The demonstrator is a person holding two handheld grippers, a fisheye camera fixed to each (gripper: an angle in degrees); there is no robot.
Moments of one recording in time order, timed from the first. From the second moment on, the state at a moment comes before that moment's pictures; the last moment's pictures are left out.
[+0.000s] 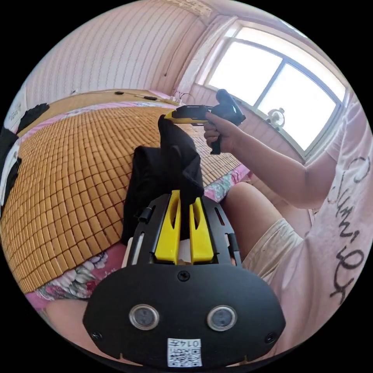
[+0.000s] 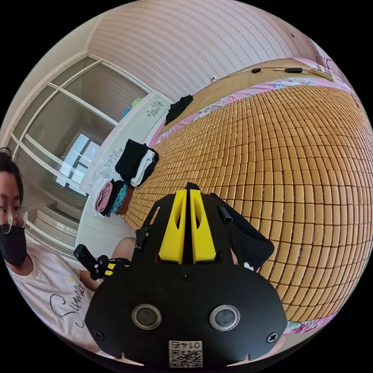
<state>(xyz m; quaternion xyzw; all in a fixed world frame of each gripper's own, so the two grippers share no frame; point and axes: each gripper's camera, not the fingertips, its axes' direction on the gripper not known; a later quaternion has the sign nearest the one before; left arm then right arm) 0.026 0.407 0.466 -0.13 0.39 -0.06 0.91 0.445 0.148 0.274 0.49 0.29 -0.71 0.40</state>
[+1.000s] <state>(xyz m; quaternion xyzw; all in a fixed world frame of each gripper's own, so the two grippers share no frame) 0.061 0.399 0.565 -0.31 0.25 -0.09 0.91 0.309 0.041 0.430 0.43 0.63 -0.57 0.30</state>
